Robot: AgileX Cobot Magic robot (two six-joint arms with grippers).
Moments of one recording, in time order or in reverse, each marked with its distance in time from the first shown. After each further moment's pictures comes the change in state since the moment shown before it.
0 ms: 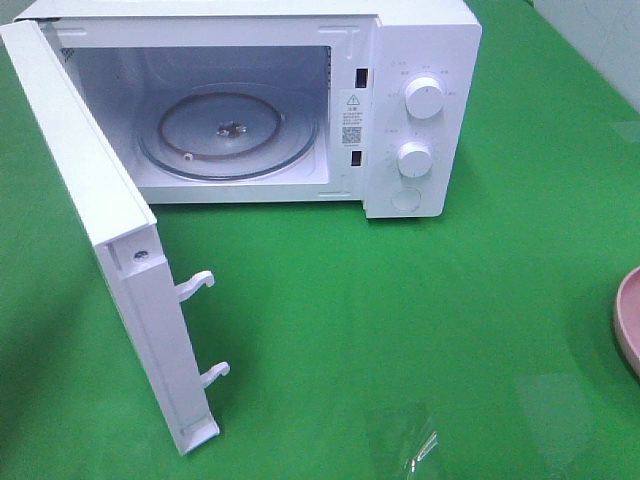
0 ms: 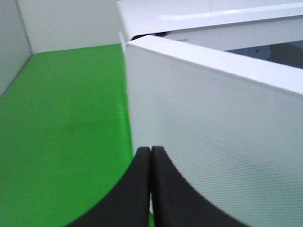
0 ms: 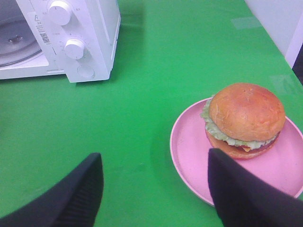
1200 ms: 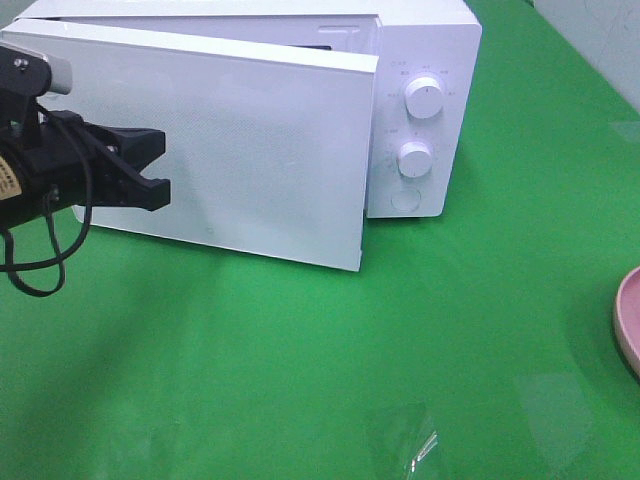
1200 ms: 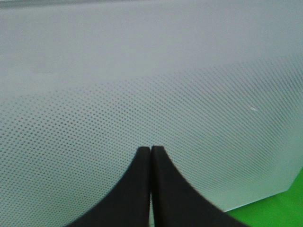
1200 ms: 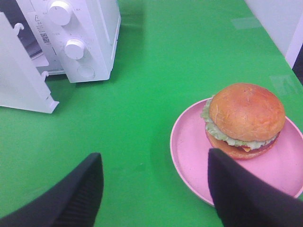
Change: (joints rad) left arm -0.366 0.475 -0.309 -0.059 -0.046 0.018; right arm 0.000 0.000 0.000 0.000 0.000 0.000
